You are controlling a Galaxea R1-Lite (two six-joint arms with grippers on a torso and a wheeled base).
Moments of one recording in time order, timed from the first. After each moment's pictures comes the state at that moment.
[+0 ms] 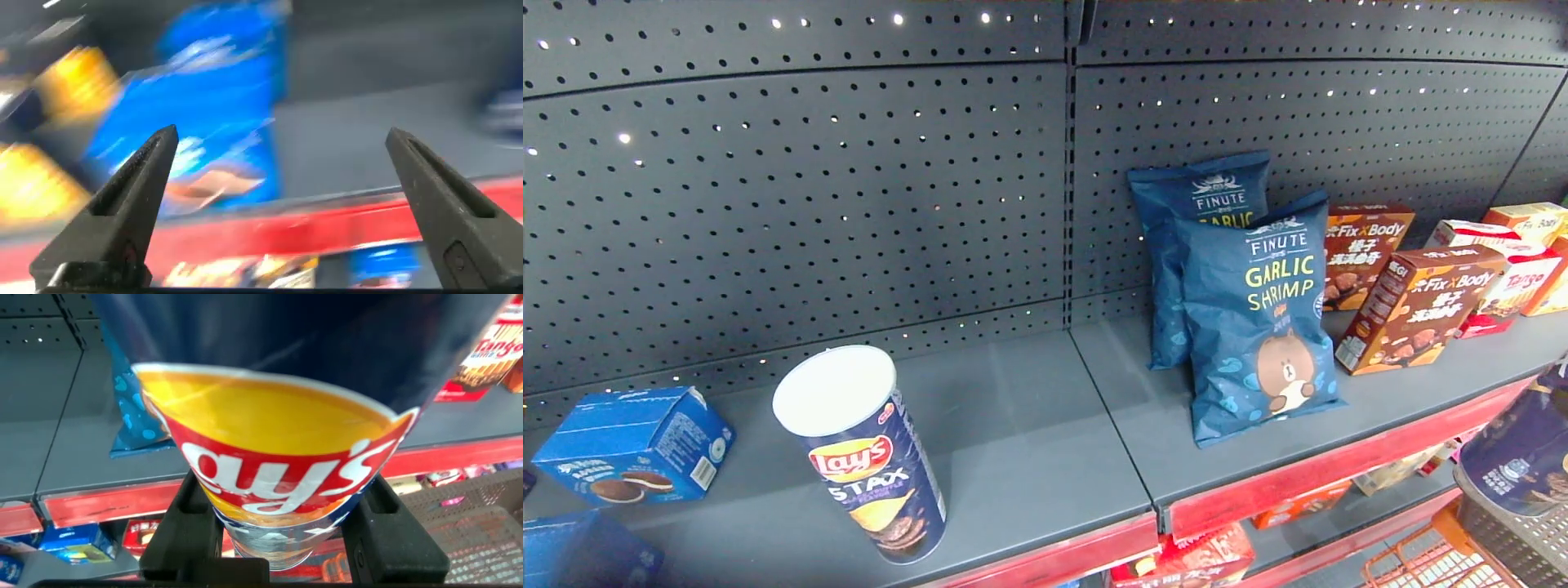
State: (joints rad) left arm 0.23 0.09 0.00 -0.05 0.06 0.09; right arm 0.03 0.80 -0.41 -0.34 0.05 -0.08
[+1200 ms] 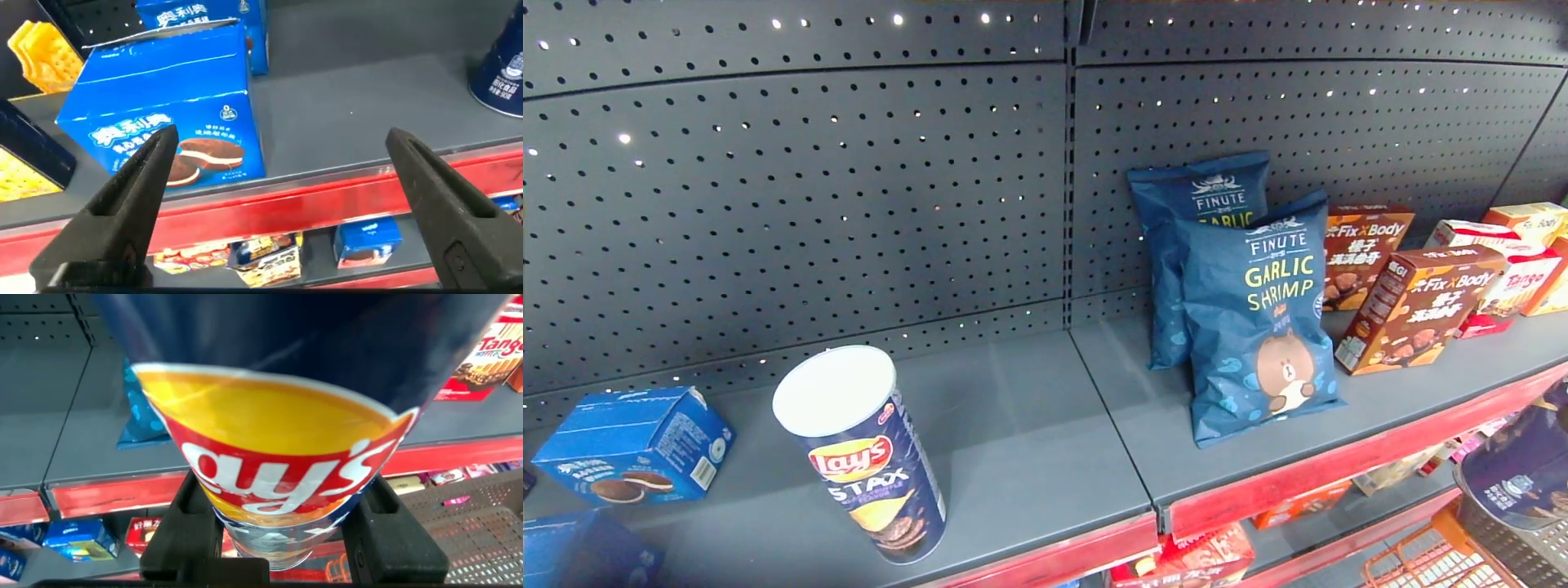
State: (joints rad) left arm 0.19 0.09 0.00 0.00 0.00 0.08; right arm 0.06 0.74 -0.34 -0.38 0.04 -0.09
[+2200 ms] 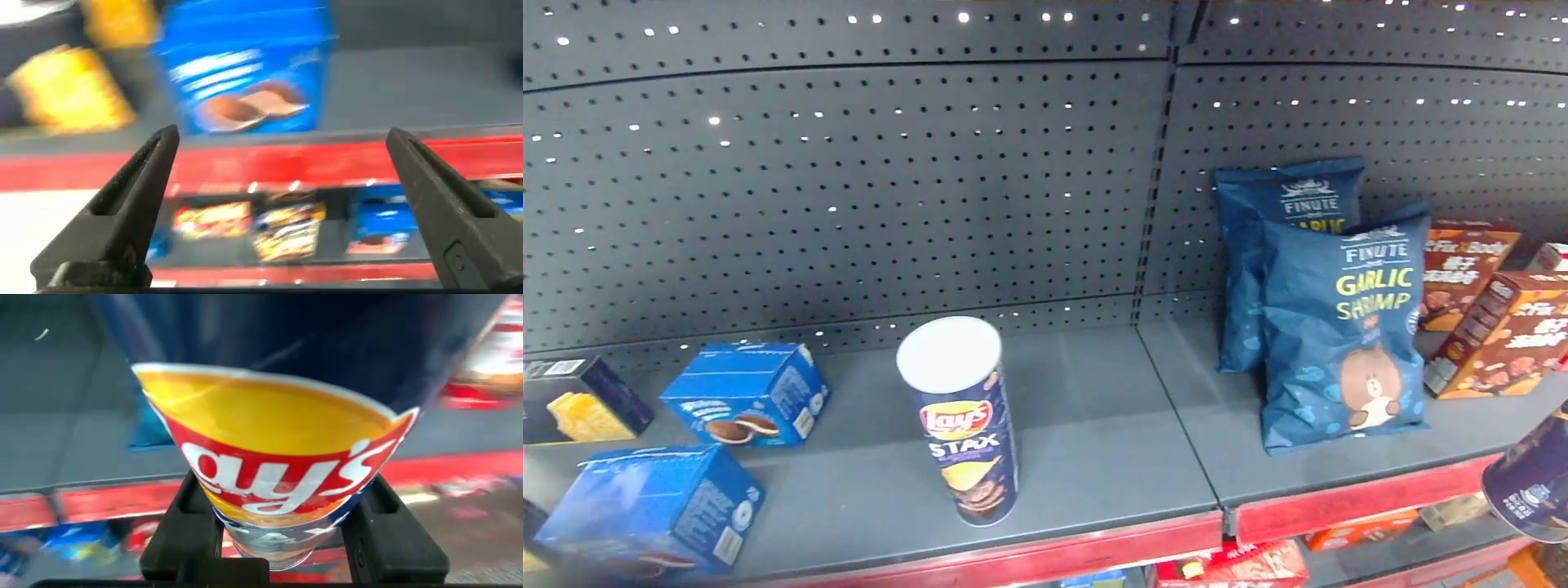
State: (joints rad) left arm 0.19 0.09 0.00 0.00 0.01 0.03; right arm -0.03 0.73 -0.32 -0.37 0.05 -0.10
